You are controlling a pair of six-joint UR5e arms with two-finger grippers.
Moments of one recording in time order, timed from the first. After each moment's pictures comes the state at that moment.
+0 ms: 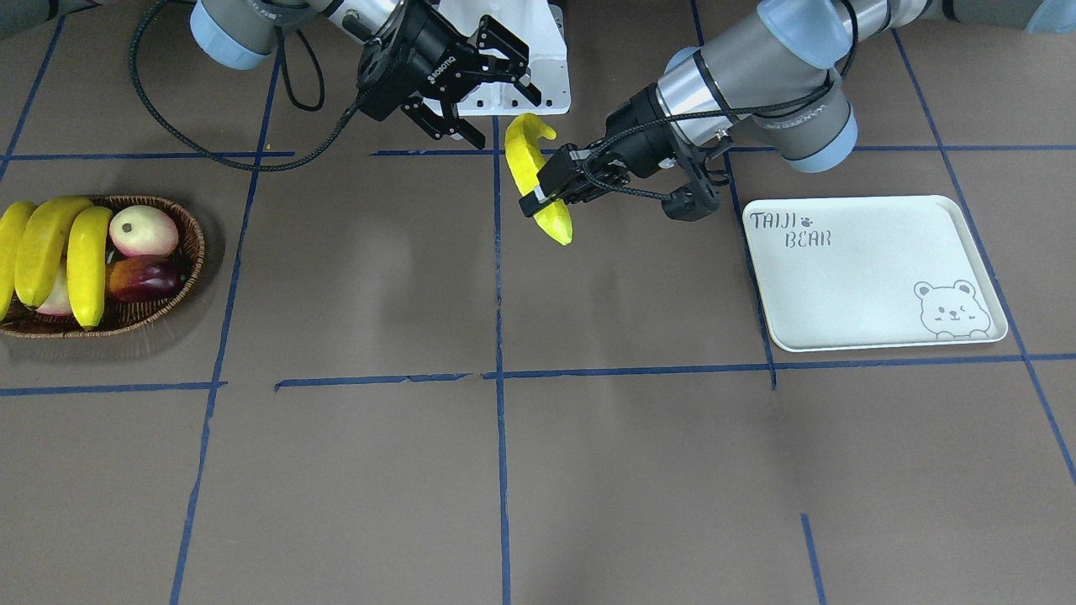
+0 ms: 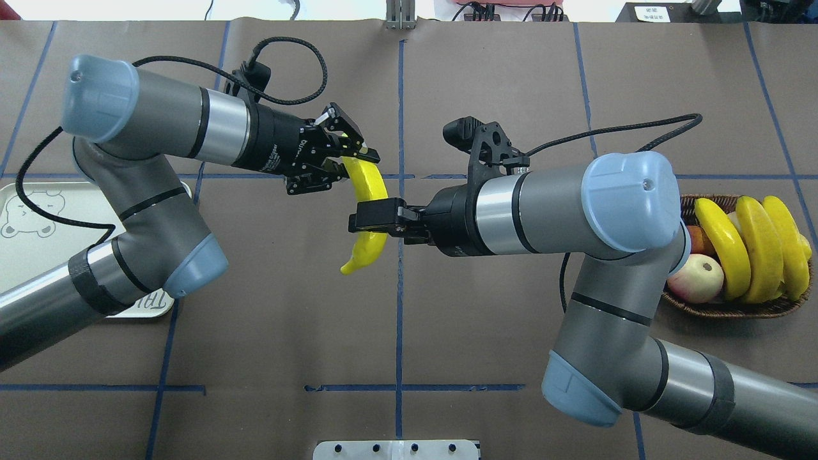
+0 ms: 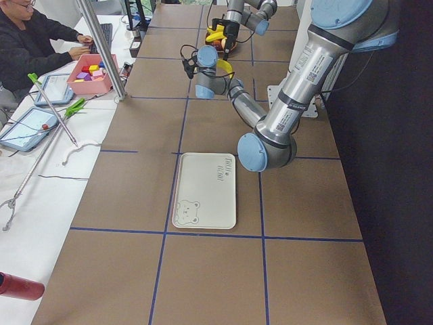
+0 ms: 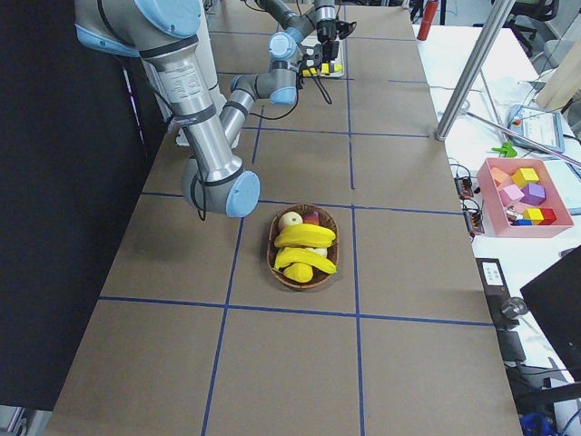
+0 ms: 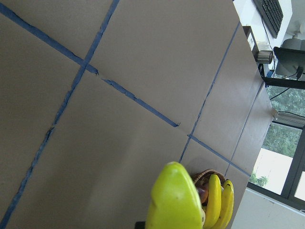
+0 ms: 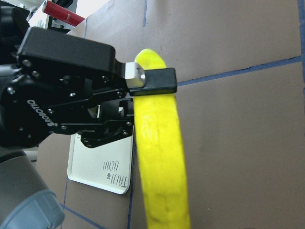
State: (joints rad) left arm -0.78 -2.13 -1.64 -2.57 -2.19 -2.00; right arm 0.52 -1.04 1.94 -0.90 1.89 1.49
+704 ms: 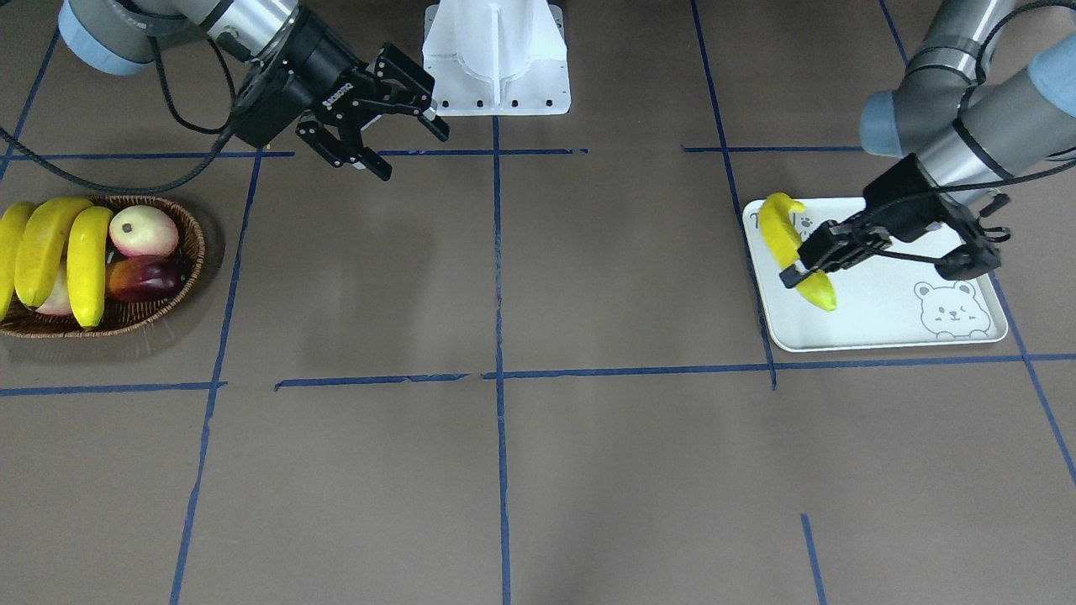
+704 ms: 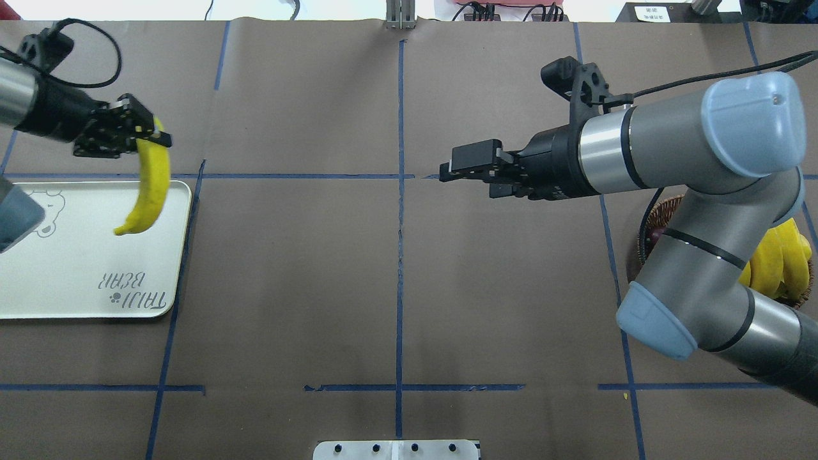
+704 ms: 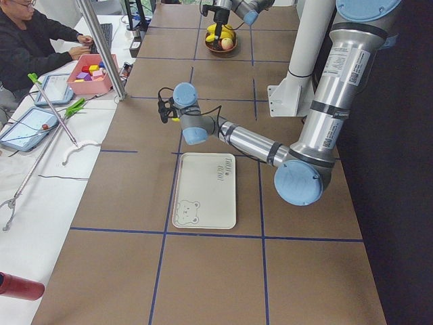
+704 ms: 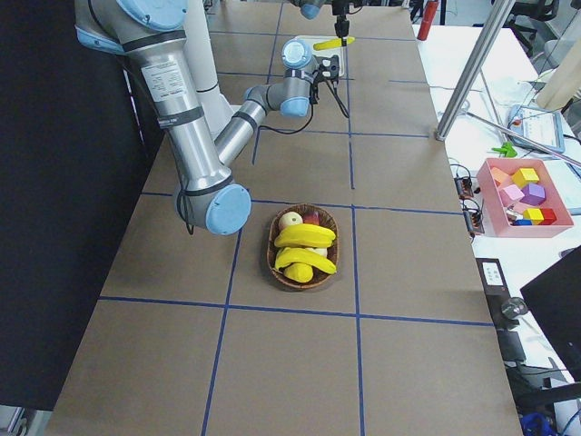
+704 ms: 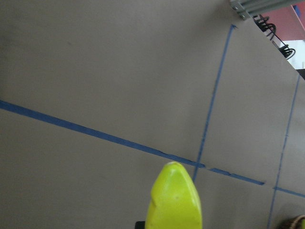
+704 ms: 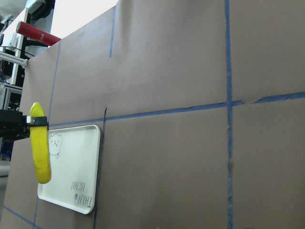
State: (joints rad) left arm -1.08 -1.77 -1.63 -2.41 -2.37 -1.35; right arm 0.71 -1.18 1.99 -0.95 2.04 1.42
